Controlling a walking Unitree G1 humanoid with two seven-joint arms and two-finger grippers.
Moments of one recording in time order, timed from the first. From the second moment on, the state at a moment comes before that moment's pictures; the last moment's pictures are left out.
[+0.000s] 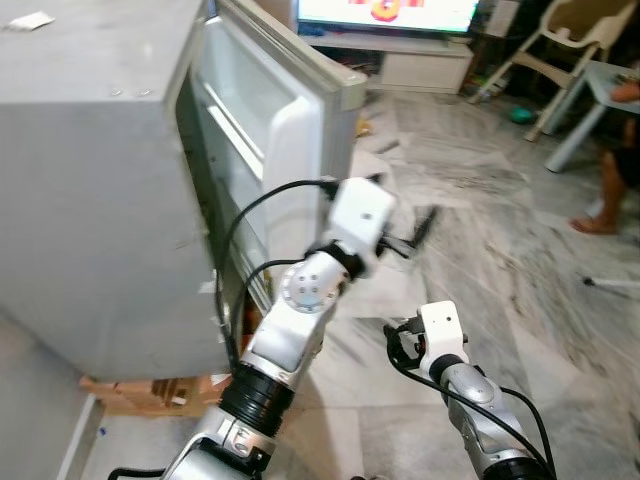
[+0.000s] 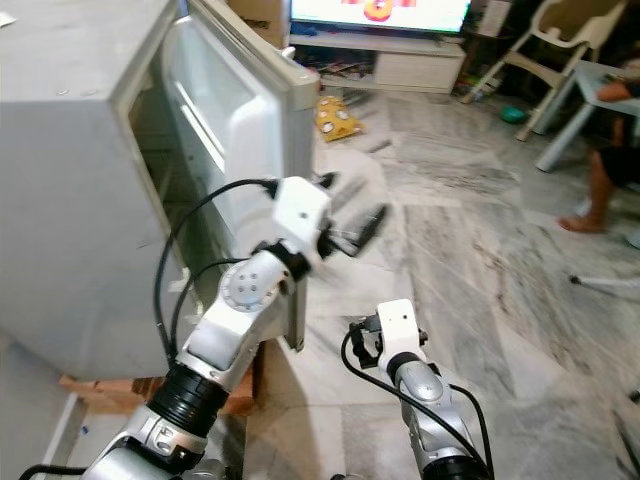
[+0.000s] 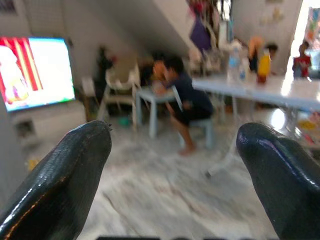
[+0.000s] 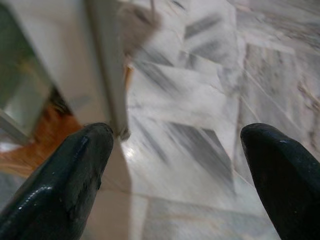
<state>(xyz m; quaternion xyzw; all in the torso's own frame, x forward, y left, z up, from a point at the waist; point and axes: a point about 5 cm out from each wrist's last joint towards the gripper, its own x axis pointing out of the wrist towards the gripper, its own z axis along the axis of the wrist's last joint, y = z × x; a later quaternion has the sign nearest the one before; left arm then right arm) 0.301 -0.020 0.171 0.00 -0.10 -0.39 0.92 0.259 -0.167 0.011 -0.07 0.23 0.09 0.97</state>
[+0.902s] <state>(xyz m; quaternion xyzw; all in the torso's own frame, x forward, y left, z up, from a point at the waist) 0.303 0.085 0.122 0.03 -0.03 -0.18 0.98 0.280 -0.149 0.058 -0.03 0.08 0.11 0.99</state>
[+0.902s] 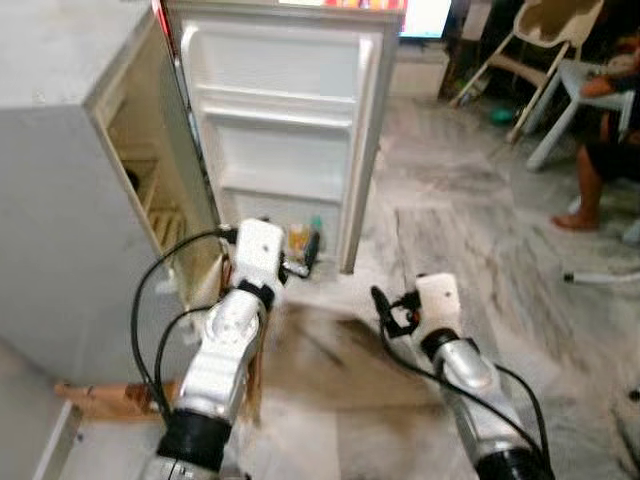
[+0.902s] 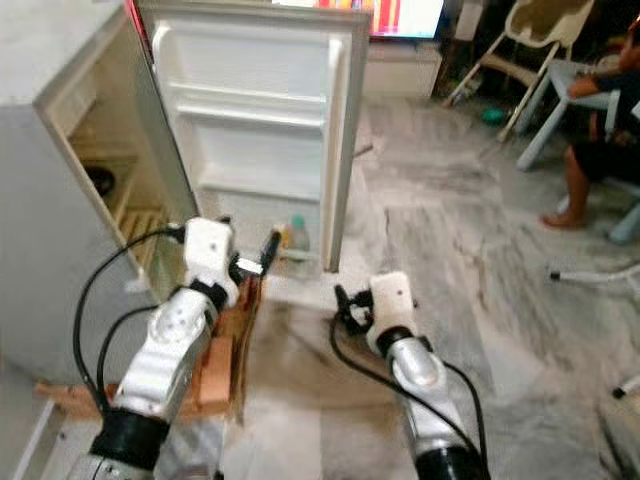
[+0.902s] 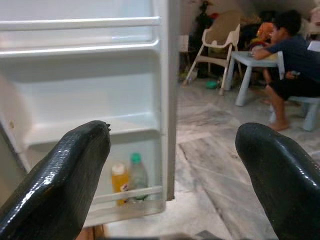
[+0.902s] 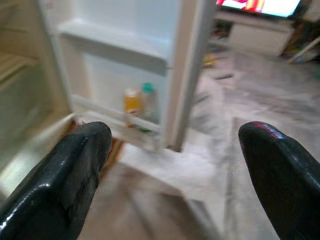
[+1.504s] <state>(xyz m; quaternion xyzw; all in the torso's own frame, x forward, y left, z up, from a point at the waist) 0.279 0.158 0.101 0.12 0.03 -0.07 0.99 0.291 -0.131 0.079 -0.06 0.02 0.13 0.99</state>
